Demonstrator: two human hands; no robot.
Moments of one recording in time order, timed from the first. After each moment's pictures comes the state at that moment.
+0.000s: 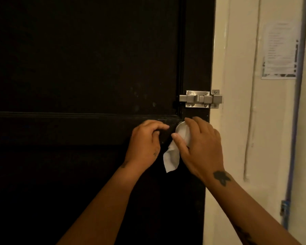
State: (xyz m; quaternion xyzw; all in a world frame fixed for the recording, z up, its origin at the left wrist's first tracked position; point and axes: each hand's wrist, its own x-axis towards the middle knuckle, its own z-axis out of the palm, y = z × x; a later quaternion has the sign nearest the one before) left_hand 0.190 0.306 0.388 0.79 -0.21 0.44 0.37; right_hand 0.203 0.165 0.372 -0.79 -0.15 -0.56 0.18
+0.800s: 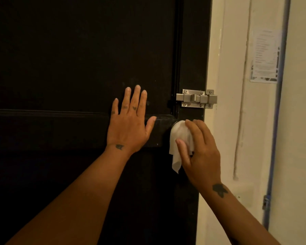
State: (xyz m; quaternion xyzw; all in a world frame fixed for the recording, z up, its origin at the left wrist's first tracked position) left_hand 0.250 0.340 0.409 0.83 -0.09 0.55 -0.02; right_hand 0.217 0.171 0.352 -0.72 -0.16 -0.64 0.21
